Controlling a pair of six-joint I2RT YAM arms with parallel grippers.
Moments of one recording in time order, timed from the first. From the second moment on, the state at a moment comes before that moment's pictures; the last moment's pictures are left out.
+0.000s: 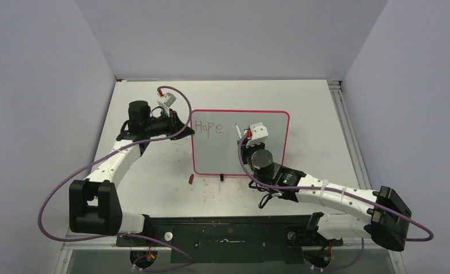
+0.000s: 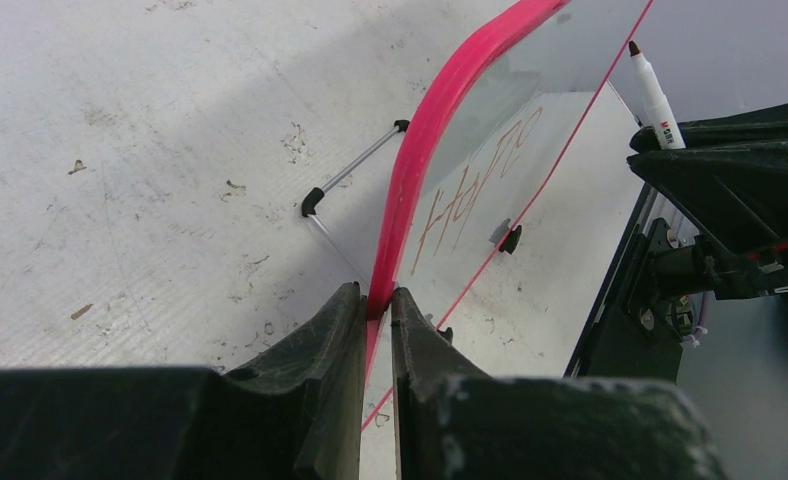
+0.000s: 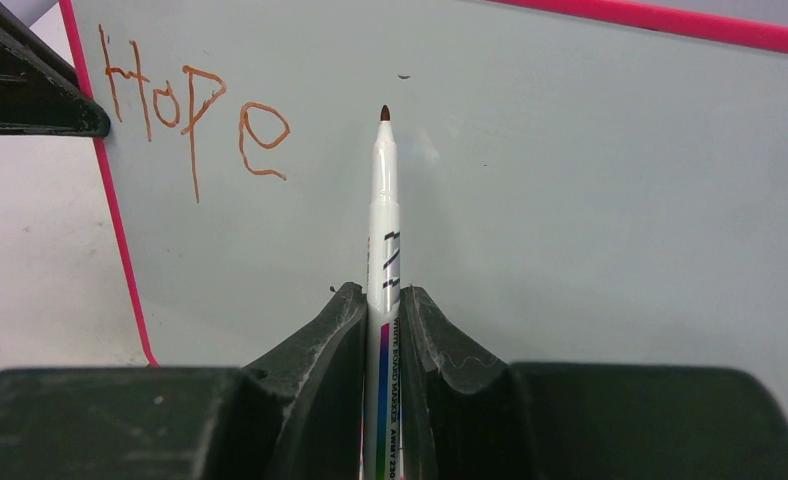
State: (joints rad) left arm -0.10 1.37 0.92 -0.05 0.89 -0.18; right arm 1.03 1.17 0.70 0.23 0.66 0.20
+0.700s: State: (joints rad) left arm -0.10 1.37 0.92 -0.05 0.89 -0.20; right arm 1.00 1.09 0.67 0.22 0.56 0.14
